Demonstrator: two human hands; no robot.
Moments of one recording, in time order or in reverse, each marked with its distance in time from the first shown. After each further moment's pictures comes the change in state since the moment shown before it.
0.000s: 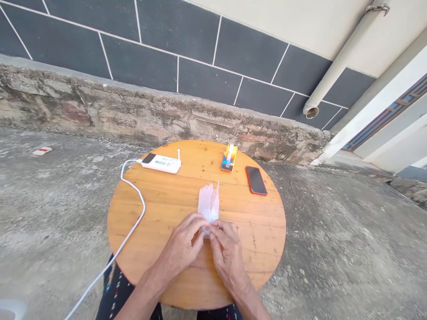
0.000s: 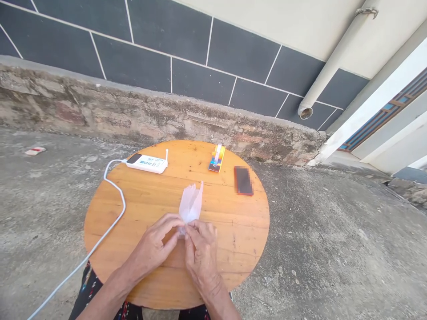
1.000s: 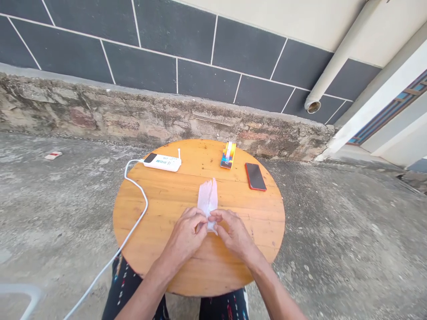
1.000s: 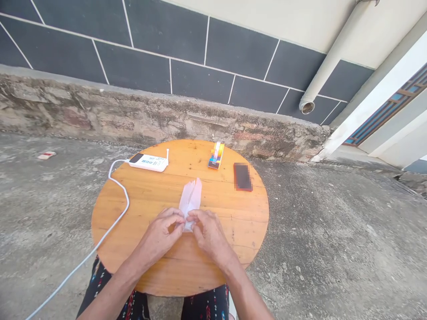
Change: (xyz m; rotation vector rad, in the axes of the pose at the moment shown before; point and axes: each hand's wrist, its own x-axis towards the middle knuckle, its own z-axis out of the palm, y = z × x) left_hand 0.007 0.009 0.009 0.080 0.026 -0.125; right_hand 0.022 0.023 -0.030 0.213 -0.264 0.056
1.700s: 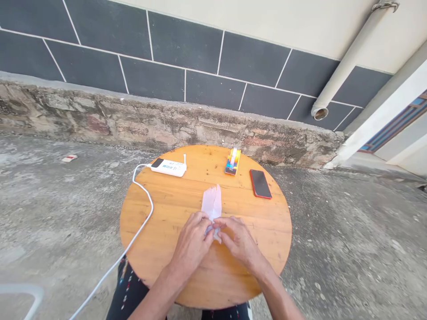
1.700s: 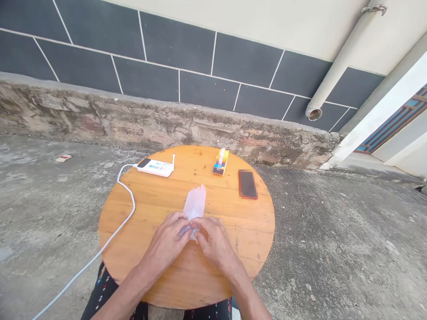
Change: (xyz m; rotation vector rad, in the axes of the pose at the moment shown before) left_hand -0.001 0.005 0.013 0.205 0.009 -0.055; right_hand 0.001 0.006 -0.008 -0.023 -0.037 -0.047
